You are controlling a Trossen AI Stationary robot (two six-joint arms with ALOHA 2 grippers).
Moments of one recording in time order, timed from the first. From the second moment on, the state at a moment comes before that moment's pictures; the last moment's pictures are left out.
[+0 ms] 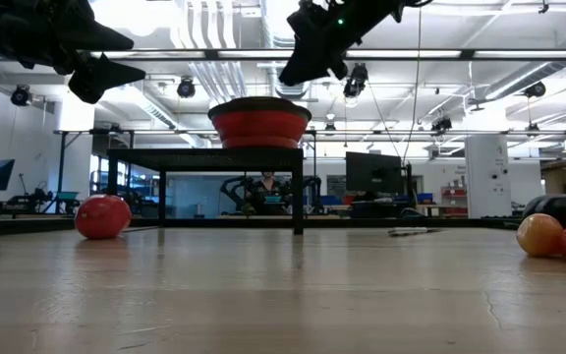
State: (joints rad) left arm 0.22 0.33 0.34 -0.17 0.06 -0.19; right arm -0.32 1.65 1.46 -0.32 0.13 0.01
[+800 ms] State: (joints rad) left arm 0.22 0.33 0.34 -0.17 0.06 -0.19; right arm -0.29 1.59 1.52 -0.49 0.13 -0.05
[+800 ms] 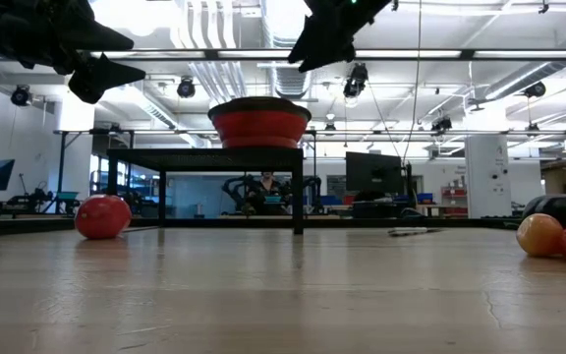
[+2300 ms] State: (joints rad) left arm 0.22 0.33 0.34 -0.17 0.06 -0.19; right arm 0.39 1.57 1.37 -1.05 0.19 0.69
